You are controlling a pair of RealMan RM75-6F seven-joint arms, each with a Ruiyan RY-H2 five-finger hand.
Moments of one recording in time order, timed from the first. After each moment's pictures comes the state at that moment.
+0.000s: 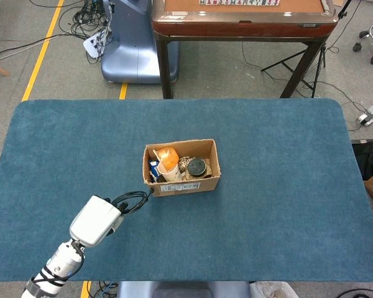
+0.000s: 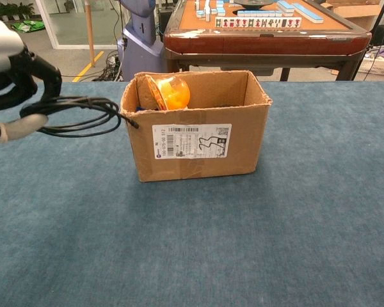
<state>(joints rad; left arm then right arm) -0.50 -1.15 0.02 -2.17 1.53 1.31 0.93 -0.16 -0.88 0.09 -1.68 -1.58 1.82 0.42</state>
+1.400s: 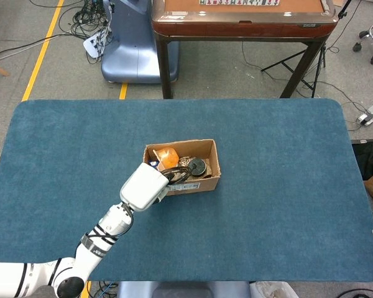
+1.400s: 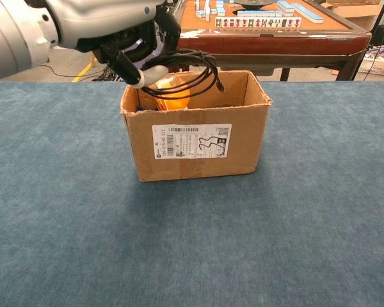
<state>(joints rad) -0.84 -1.40 -0.26 -2.00 1.14 1.14 0.99 -0.15 -0.88 0.08 -1.68 -1.59 1.80 0.40</state>
